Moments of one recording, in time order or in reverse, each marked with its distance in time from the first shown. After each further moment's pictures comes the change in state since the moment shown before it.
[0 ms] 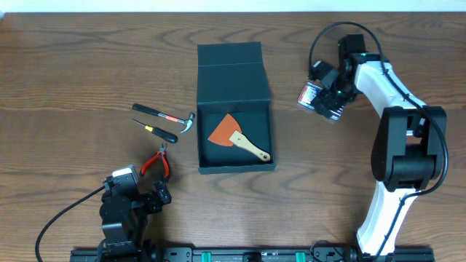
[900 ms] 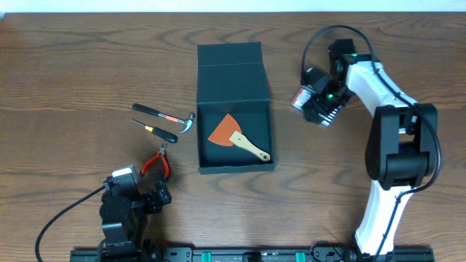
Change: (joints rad) left arm 0.000 0.000 0.000 0.000 0.000 0.000; right arm 0.060 0.026 0.010 -0.105 -0.057 0.097
